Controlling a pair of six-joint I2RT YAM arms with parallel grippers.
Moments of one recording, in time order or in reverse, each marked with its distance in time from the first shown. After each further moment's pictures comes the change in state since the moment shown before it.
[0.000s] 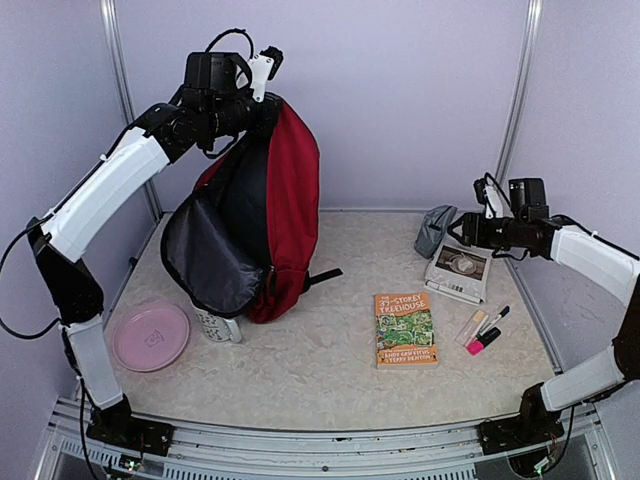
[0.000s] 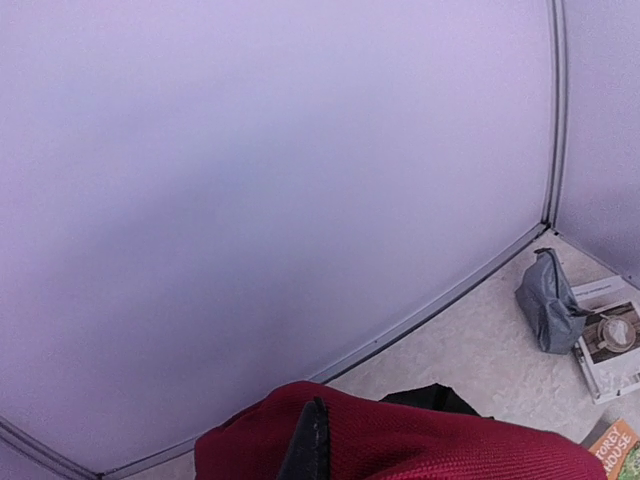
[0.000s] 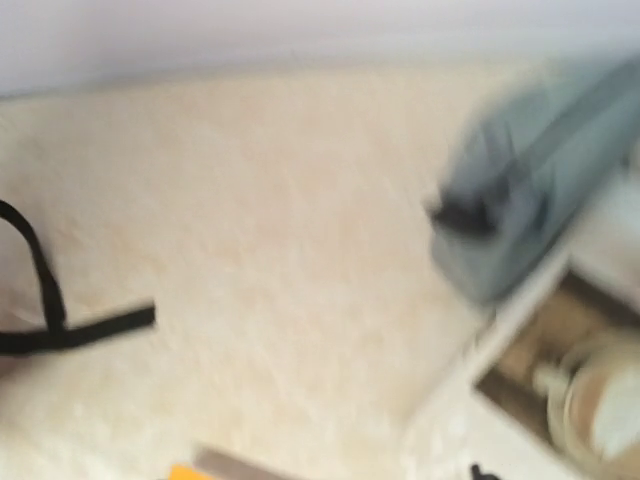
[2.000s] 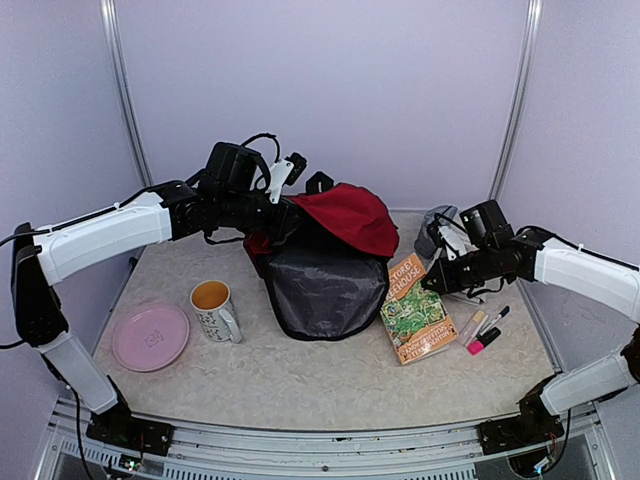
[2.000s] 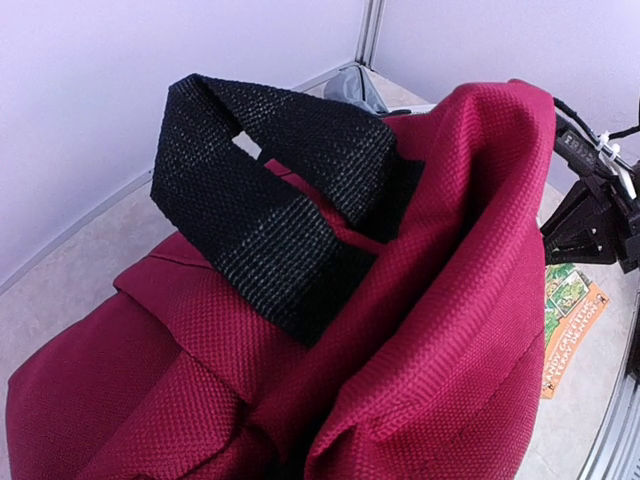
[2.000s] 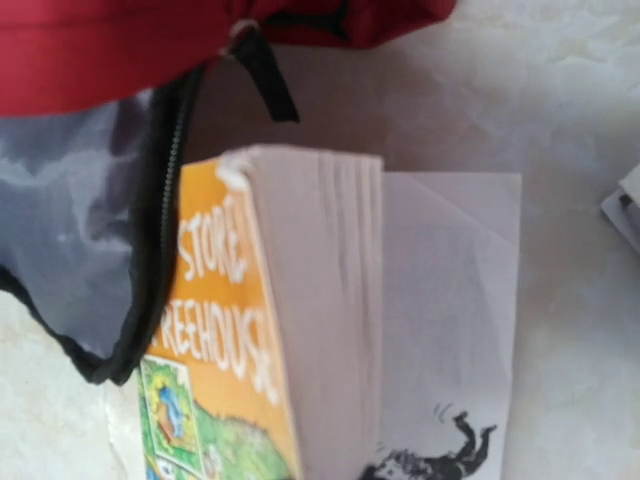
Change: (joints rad) left arm -0.074 -0.219 -0.747 0.178 0.346 -0.240; right arm 0.367 -0.021 -0.065 -0.259 0.163 0.044
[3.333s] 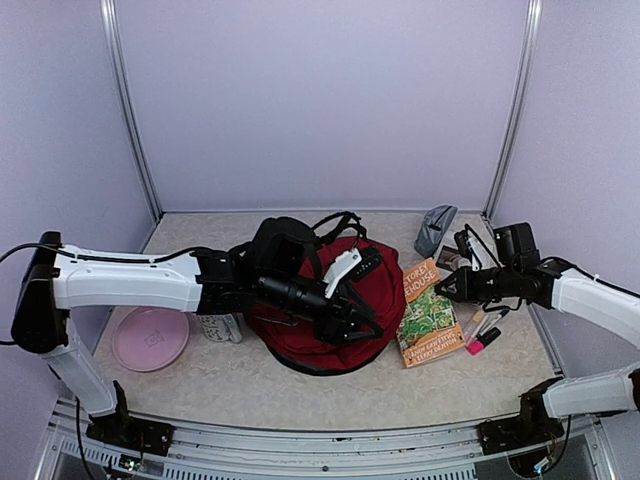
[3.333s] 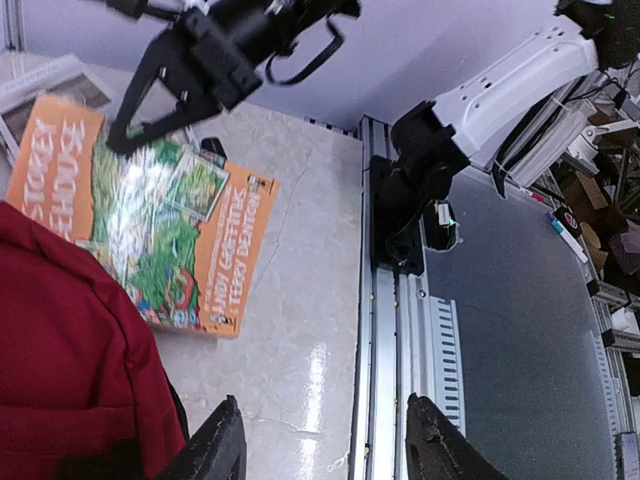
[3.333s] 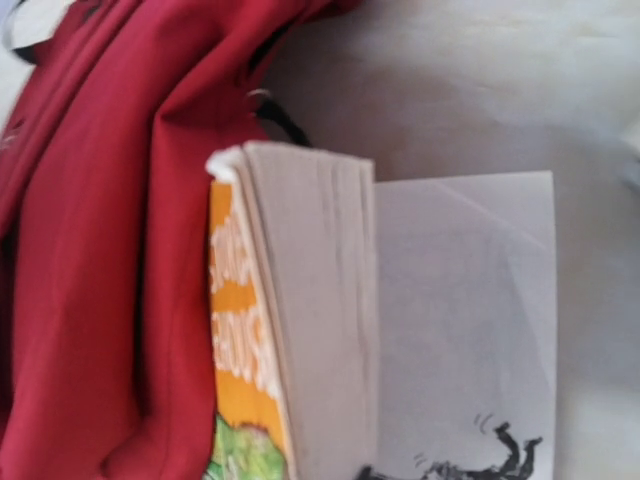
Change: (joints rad) left arm -0.354 -0.012 -0.240 0.286 0.385 -0.057; right arm -0.175 -0.168 -0.257 0.235 -0.247 0.097
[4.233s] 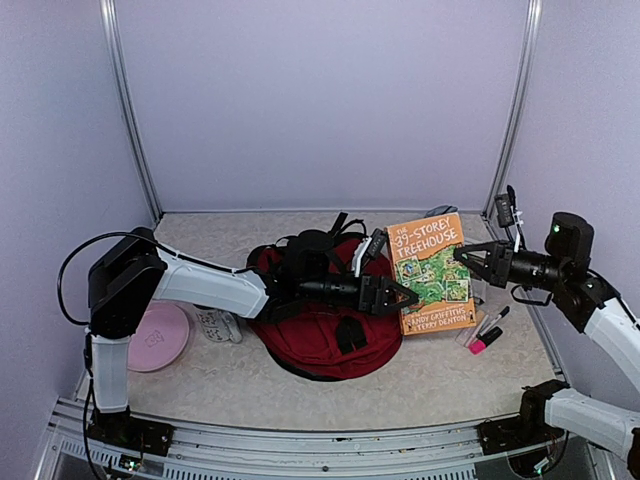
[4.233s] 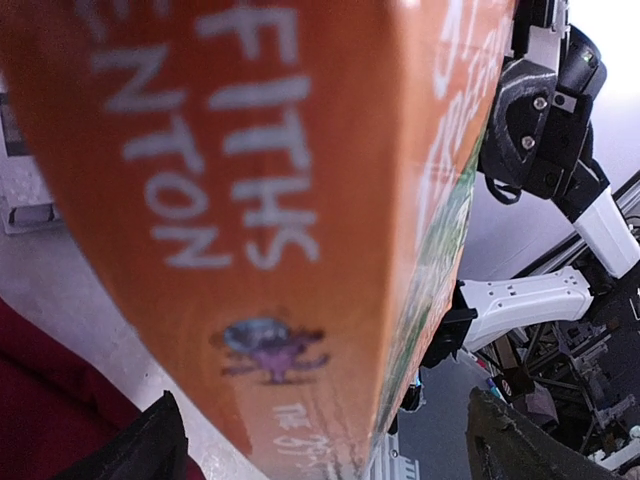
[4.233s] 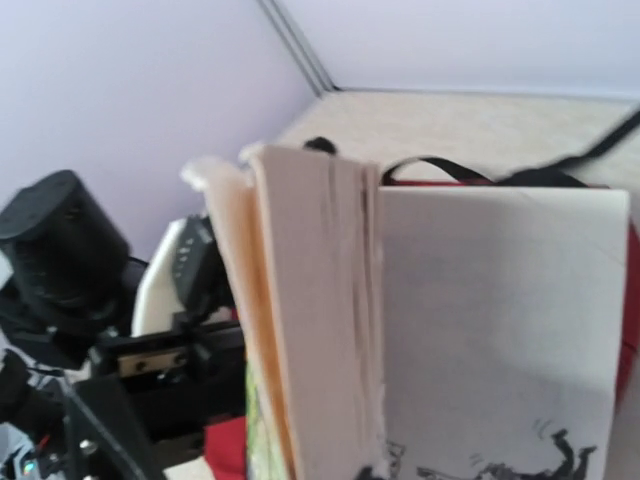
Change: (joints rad) left arm 0.098 0.432 0.084 0.647 0.091 -0.542; right arm -0.114 -0.356 -0.024 0.148 -0.350 0.003
